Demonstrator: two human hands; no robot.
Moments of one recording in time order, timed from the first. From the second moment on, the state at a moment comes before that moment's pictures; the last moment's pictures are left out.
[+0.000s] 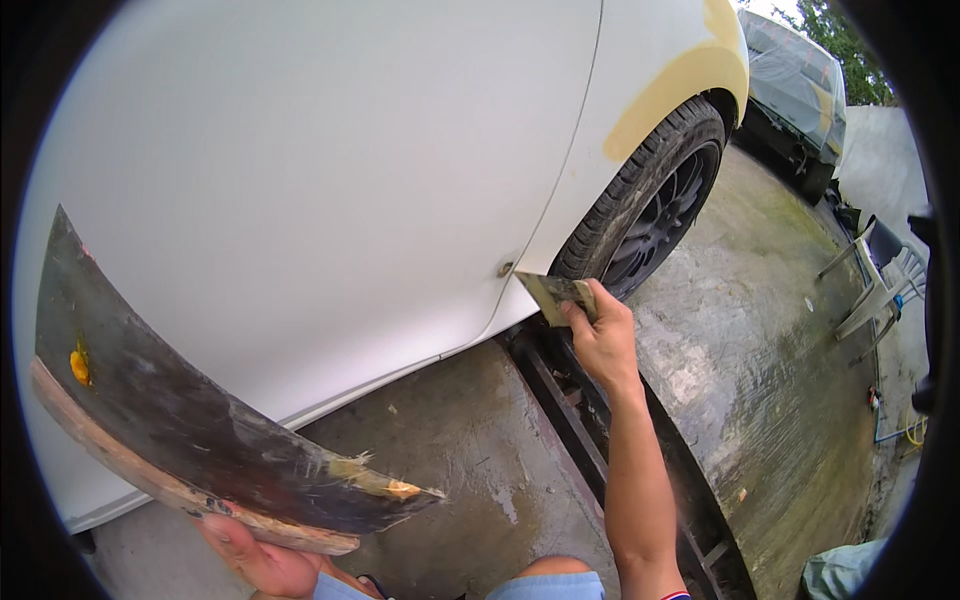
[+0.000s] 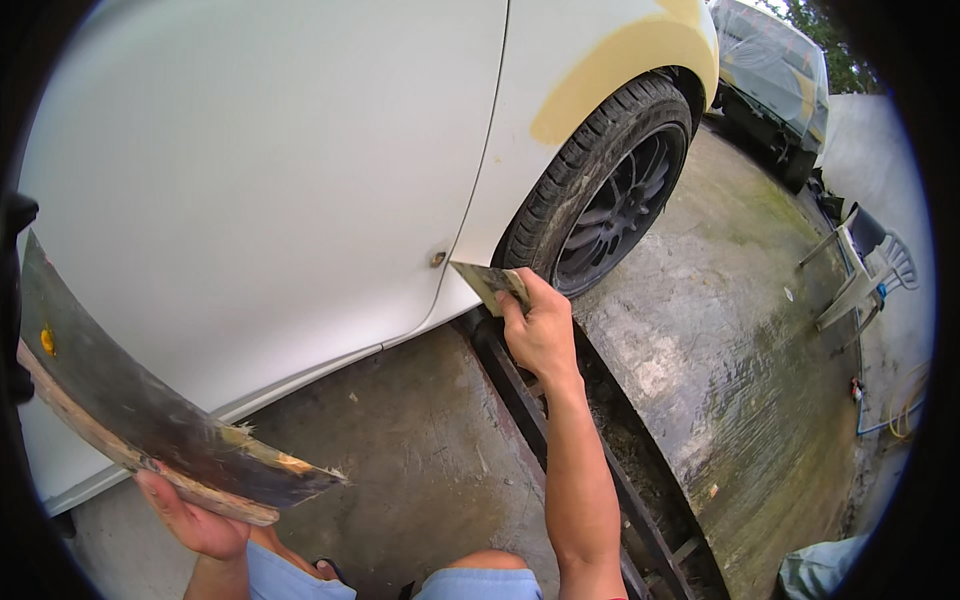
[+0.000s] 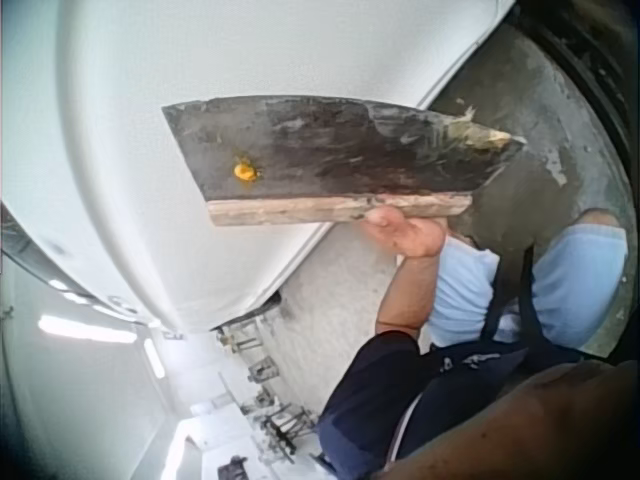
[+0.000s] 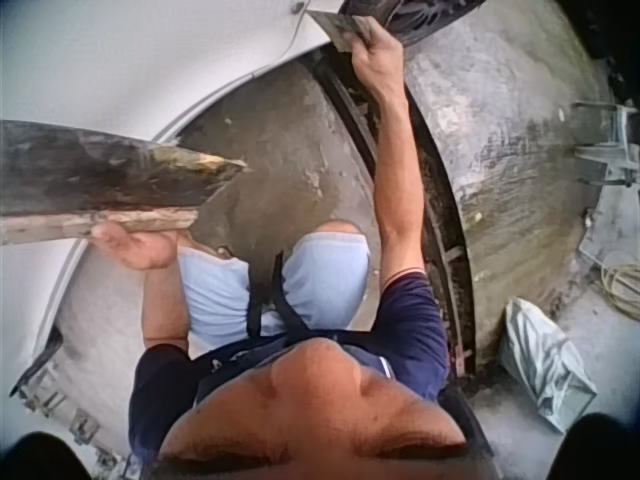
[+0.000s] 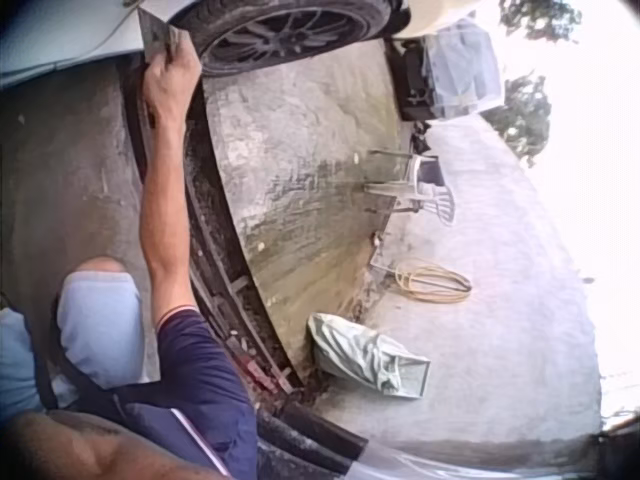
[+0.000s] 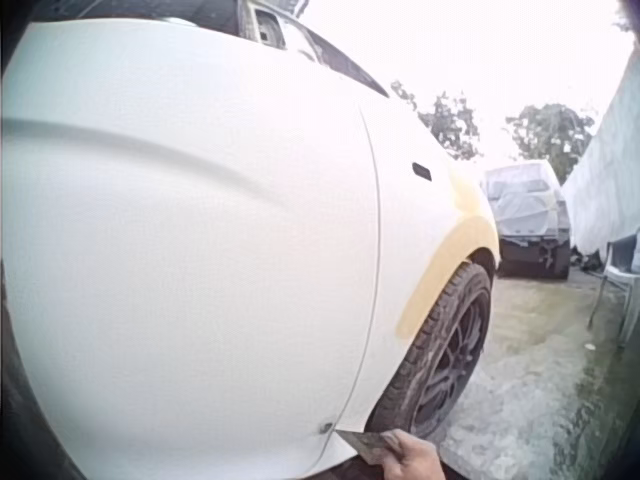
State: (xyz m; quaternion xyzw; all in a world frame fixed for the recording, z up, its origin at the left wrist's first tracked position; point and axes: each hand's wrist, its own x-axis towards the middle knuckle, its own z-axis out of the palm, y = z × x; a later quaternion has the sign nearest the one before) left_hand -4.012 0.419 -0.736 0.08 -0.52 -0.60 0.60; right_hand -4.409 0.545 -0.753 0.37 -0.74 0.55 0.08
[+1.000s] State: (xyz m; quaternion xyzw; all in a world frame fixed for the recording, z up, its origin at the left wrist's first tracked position) left_hand -4.000 0.416 -0.732 0.04 -0.54 -0.62 0.57; right_hand -4.460 0.538 -0.804 0.29 -0.56 0.75 -0.22
